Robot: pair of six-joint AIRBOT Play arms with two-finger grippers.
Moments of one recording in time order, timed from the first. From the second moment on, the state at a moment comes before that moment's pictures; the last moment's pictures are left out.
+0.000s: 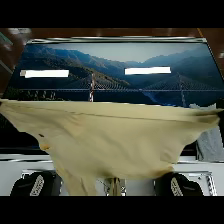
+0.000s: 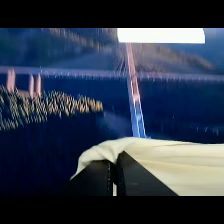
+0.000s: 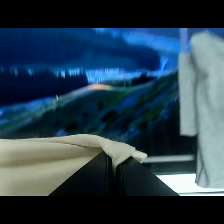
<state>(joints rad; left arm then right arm) 0.25 -0.51 1.19 1.20 -1.36 -1.40 -0.24 -0.69 1.37 -1.46 1.68 1.42</state>
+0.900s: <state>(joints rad) -0.03 -1.37 1.05 1.05 -0.29 -1.31 -0.03 -1.47 1.15 -1.39 0.30 1.50</state>
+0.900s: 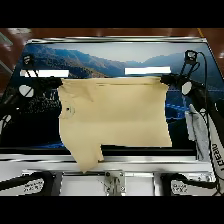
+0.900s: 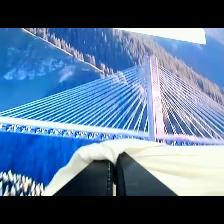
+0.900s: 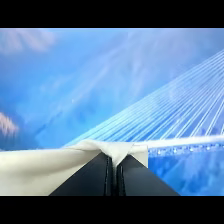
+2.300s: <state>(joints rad) -0.04 -1.55 1.14 1.24 -1.08 -1.43 -0.04 -1.58 1.17 -1.53 0.93 1.54</state>
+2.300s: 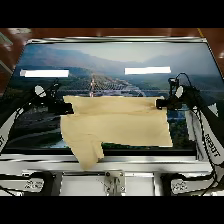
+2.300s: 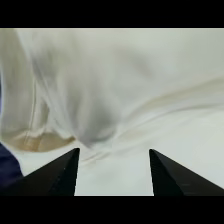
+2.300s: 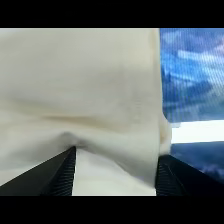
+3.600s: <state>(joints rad) 0.23 -1.06 0.57 0.85 -1.05 -1.28 -0.58 -1.29 1.15 -1.21 1.50 1.34</state>
